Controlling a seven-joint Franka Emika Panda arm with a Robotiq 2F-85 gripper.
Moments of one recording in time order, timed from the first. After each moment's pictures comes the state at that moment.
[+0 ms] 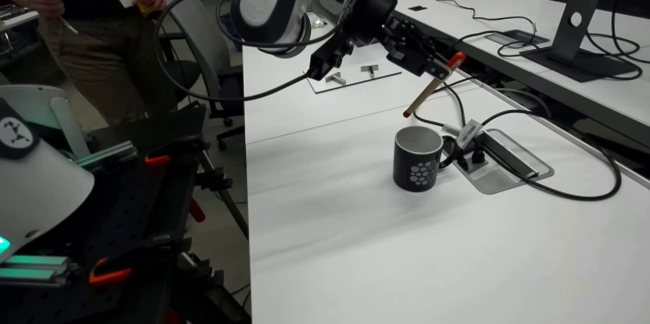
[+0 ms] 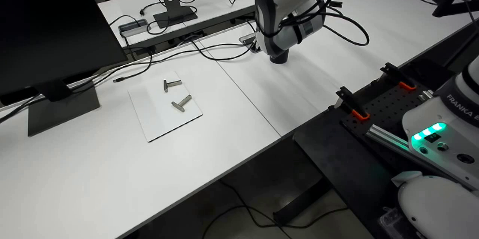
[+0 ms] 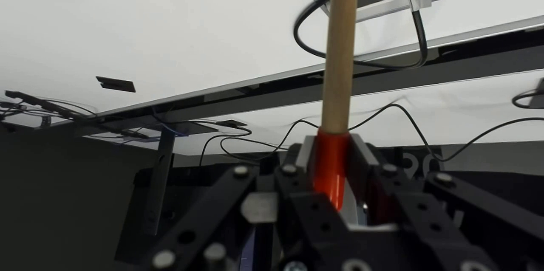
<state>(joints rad) 1.27 1.04 -0.87 -2.33 0.84 3.45 0.51</state>
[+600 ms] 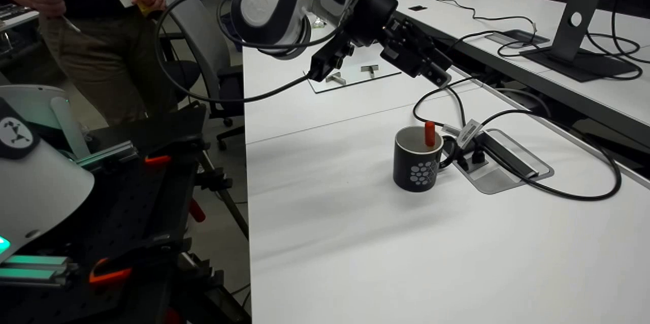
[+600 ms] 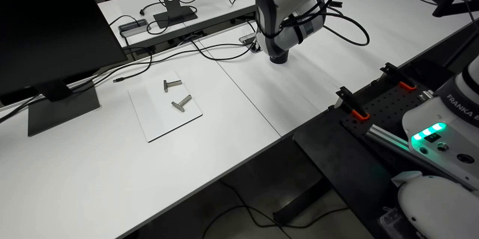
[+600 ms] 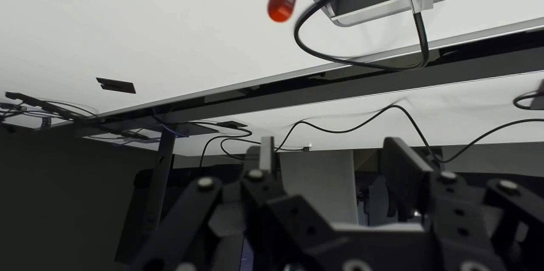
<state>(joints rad) 1.26 1.05 -0.87 -2.33 0.82 3.45 0.54</state>
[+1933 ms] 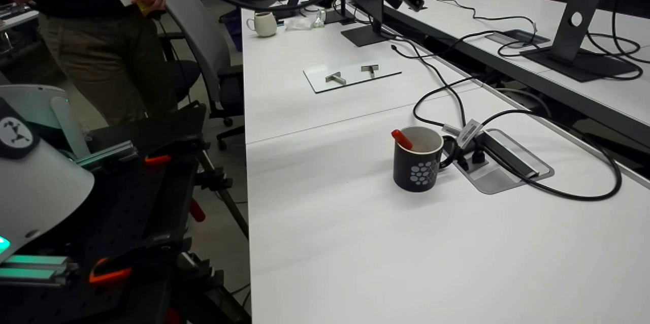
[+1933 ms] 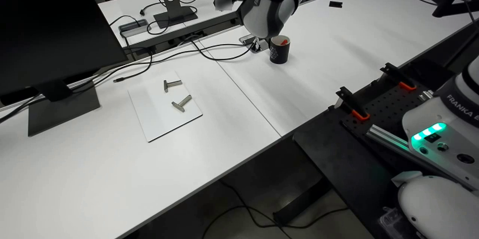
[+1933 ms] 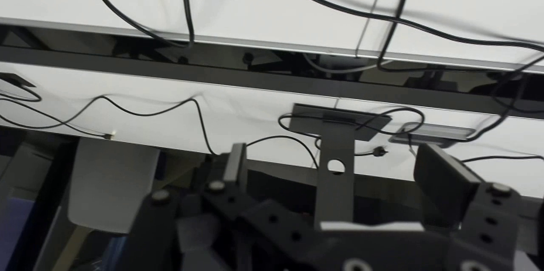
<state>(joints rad) 1.28 0.73 -0.88 -2.30 0.21 3.45 0.45</state>
